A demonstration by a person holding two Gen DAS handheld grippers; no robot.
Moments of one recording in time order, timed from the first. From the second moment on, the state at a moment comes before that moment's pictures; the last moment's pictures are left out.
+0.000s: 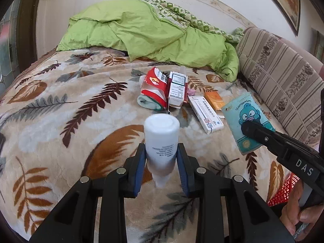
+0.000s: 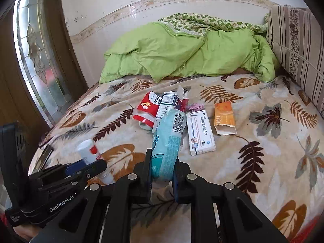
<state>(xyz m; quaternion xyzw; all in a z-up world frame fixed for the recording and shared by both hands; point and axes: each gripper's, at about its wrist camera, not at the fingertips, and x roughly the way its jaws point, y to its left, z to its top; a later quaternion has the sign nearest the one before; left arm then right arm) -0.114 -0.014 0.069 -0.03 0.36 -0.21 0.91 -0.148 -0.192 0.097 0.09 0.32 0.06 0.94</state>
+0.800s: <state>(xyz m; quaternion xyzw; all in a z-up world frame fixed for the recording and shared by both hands) -0.104 -0.016 0.071 -0.03 0.33 -0.20 0.92 -0.143 -0.191 0.094 0.08 0.31 0.06 0.94</state>
